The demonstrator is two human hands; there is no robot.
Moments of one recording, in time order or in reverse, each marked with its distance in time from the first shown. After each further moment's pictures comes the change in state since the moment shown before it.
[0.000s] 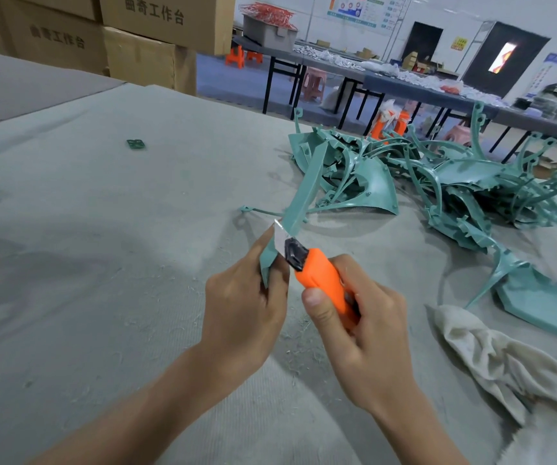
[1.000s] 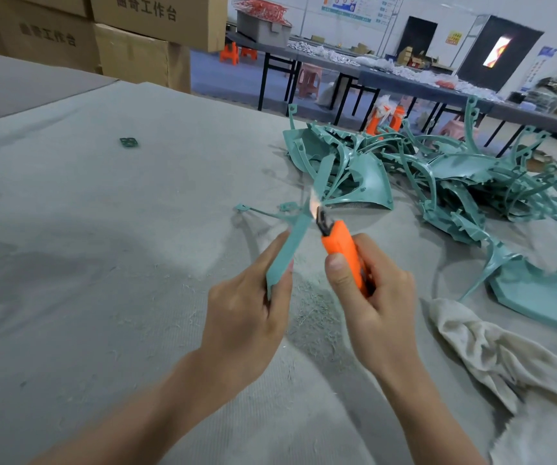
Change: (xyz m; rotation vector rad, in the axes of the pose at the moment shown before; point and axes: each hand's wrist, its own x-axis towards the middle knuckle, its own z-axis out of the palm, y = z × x) left_hand -0.010 0.004 -0.001 0.058 -0.070 0.078; right_hand 0.013 0.019 -0.006 0.128 0.088 0.063
